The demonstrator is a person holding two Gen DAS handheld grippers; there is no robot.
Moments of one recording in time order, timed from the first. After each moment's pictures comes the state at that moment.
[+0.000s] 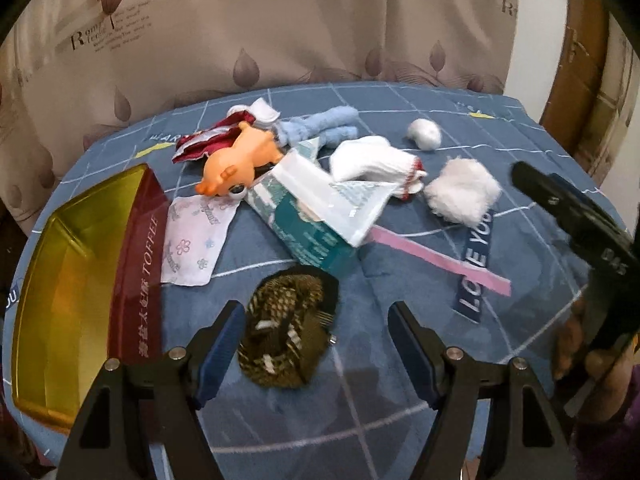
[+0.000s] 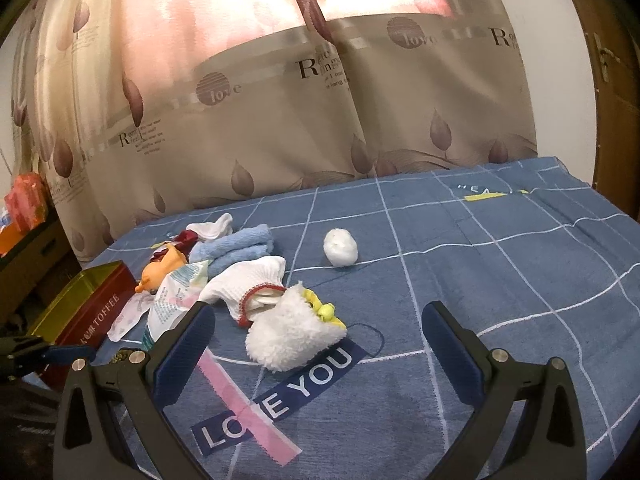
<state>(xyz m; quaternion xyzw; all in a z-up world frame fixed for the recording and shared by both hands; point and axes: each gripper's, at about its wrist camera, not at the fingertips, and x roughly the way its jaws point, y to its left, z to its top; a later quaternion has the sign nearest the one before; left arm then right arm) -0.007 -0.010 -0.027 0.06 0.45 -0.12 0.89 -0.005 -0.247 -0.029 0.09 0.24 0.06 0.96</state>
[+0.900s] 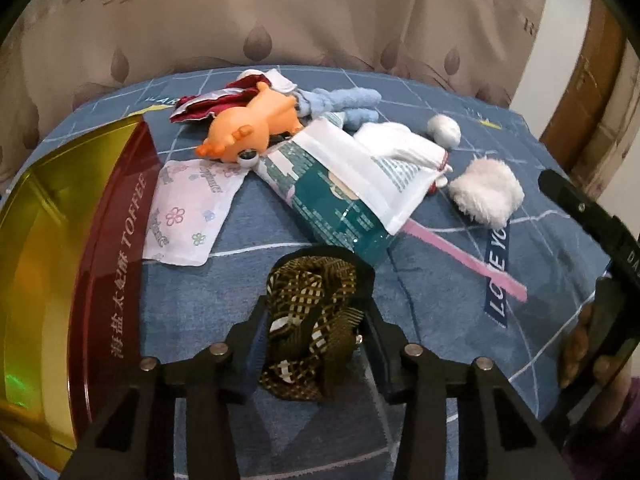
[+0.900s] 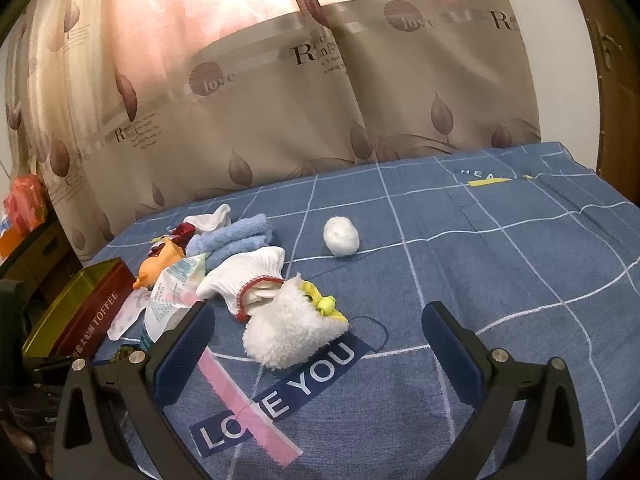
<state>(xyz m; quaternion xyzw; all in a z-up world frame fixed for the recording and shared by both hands) 0.001 0.017 -0.055 -0.01 0.46 -0.13 0.88 0.003 -0.248 -0.033 0.10 0.27 0.06 0.96</state>
